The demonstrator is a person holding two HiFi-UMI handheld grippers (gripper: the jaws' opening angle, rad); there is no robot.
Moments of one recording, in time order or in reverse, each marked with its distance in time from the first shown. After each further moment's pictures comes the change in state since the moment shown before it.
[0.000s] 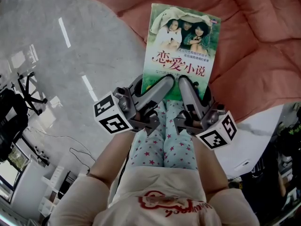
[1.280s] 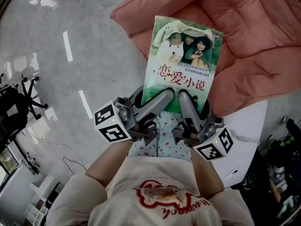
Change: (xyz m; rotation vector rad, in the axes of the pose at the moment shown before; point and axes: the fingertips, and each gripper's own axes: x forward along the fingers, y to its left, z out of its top) left arm -0.006 -0.066 0.050 0.067 -0.049 -0.080; right arm 0.016 0.074 0.041 -0.105 -0.038 0.087
